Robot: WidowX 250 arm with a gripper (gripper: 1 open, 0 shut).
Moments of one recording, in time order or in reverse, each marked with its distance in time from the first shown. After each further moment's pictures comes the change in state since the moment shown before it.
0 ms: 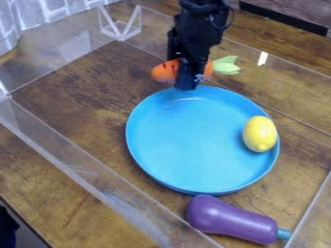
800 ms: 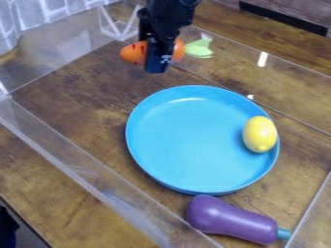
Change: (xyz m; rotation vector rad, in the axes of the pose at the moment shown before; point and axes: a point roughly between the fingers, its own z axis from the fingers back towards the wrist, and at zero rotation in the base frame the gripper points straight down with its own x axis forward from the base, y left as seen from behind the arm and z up) arm -0.044 0.020 0.012 0.032 0.048 0.001
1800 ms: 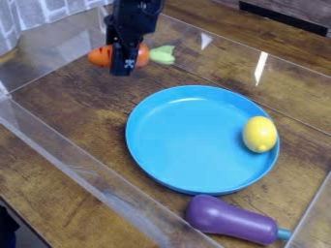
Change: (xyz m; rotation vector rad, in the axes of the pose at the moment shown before) arm -0.033 0.019 -0.035 -0.009 0.078 -0.010
